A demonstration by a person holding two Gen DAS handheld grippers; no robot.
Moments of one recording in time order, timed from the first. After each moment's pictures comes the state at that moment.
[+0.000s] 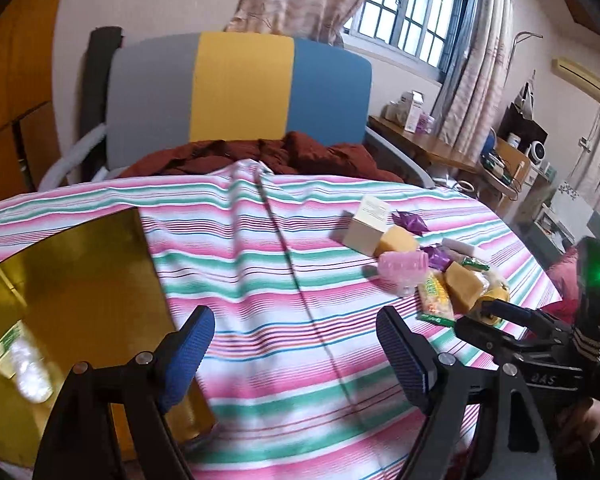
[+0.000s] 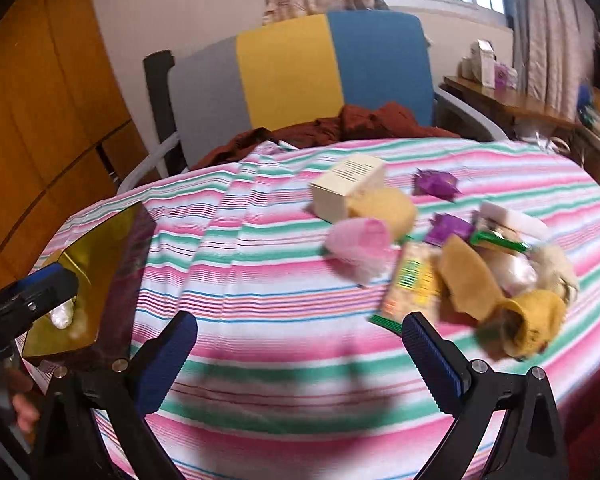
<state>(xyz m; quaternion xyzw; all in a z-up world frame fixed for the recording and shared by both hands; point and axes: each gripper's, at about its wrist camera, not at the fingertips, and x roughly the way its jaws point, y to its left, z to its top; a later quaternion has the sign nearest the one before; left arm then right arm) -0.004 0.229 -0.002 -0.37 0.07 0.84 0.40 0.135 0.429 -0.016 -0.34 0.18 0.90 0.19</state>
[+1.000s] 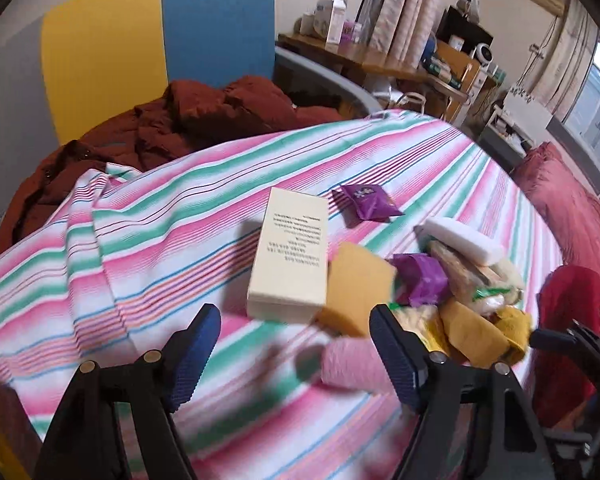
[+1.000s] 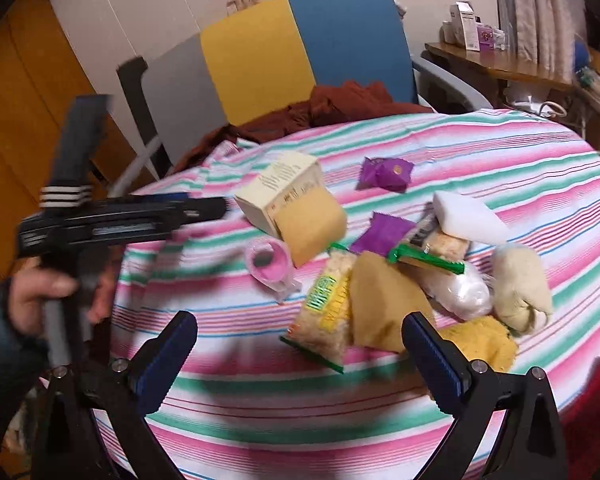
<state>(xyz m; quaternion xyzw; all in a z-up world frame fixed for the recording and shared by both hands) -0.074 0.459 -0.045 -0.44 0.21 0.71 0.51 0.152 0.524 -0.014 -0.36 0.24 0.88 0.17</state>
